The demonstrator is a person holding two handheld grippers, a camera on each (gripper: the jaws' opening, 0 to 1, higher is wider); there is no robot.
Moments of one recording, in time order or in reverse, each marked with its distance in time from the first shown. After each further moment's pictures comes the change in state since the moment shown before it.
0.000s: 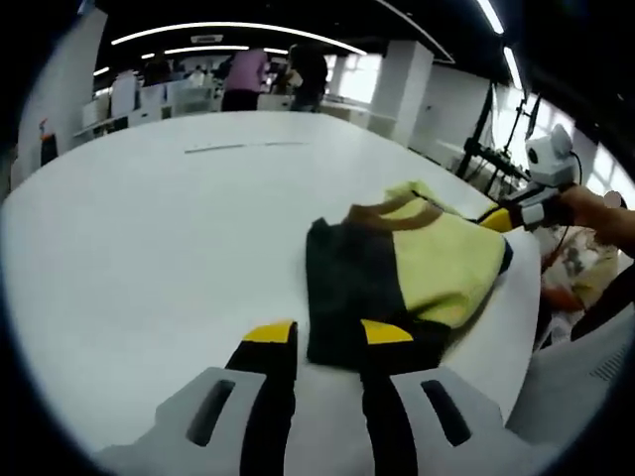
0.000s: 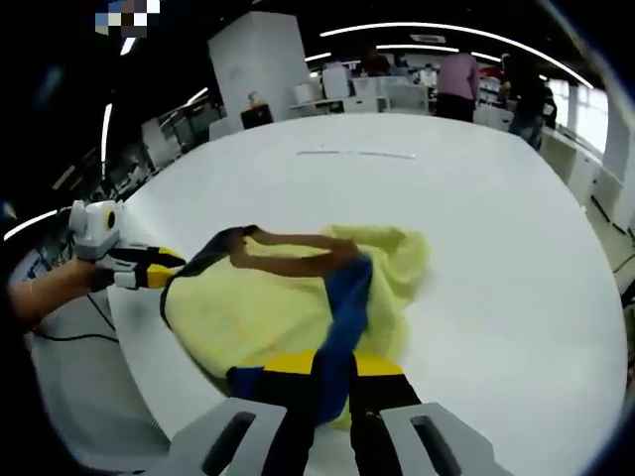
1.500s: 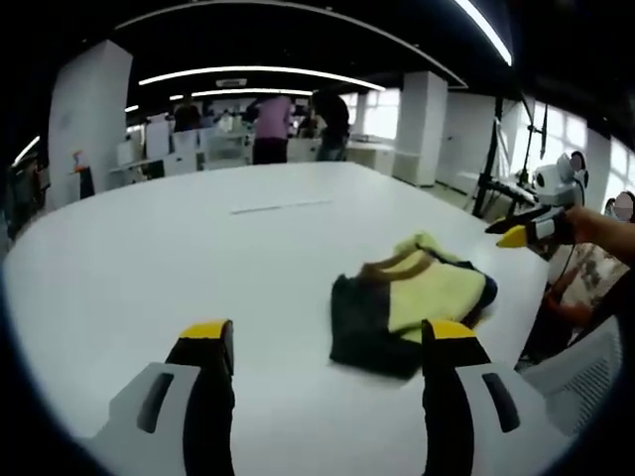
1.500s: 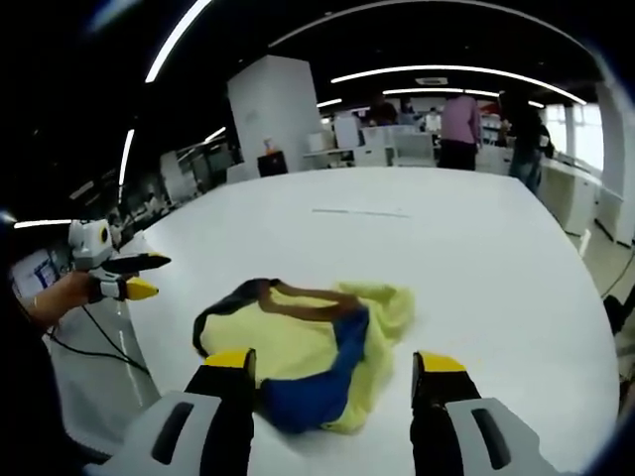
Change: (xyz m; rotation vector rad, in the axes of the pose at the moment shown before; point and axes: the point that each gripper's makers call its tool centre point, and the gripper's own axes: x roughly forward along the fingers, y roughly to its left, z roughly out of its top) left arm -0.089 0.002 0.047 0.040 -0.185 0.162; right arm -0.052 0.006 0.035 -0.031 -0.215 0.052
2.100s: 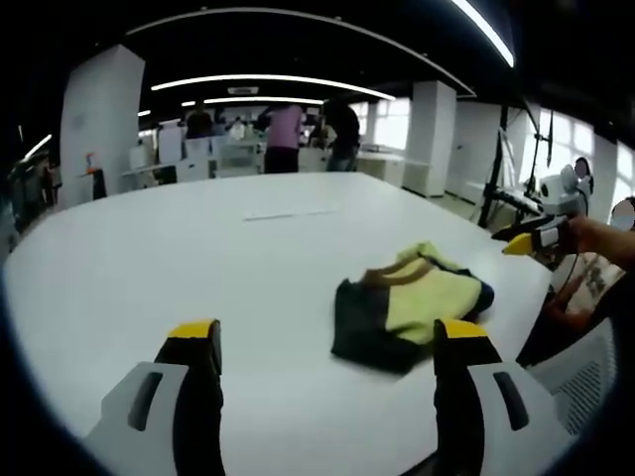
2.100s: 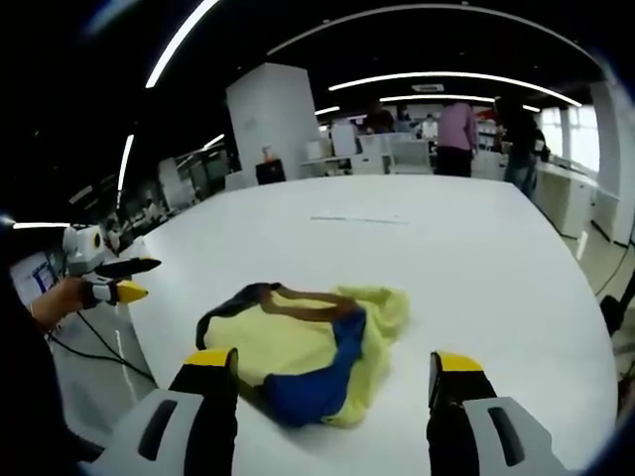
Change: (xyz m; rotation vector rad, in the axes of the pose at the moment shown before) left arm -0.030 0.001 0.001 -0.020 -0.049 0.052; right arm -0.017 0.002 -0.001 0.004 -0.044 -0.014
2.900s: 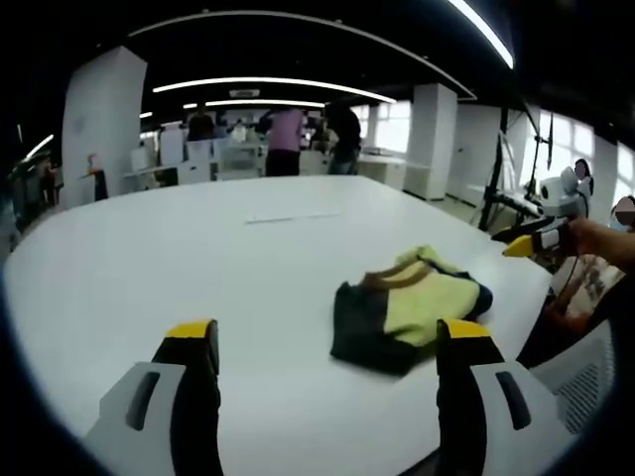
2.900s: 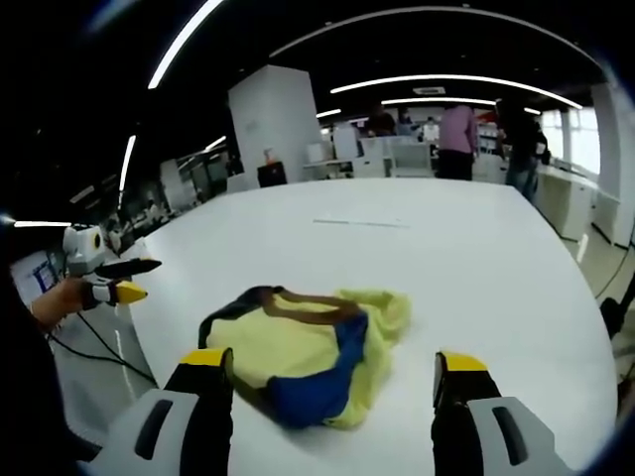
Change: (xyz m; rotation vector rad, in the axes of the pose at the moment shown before) left arm -0.003 -0.003 0.004 -0.002 -0.013 0.006; right arm -0.001 0.001 0.004 -0.003 -0.015 0.003
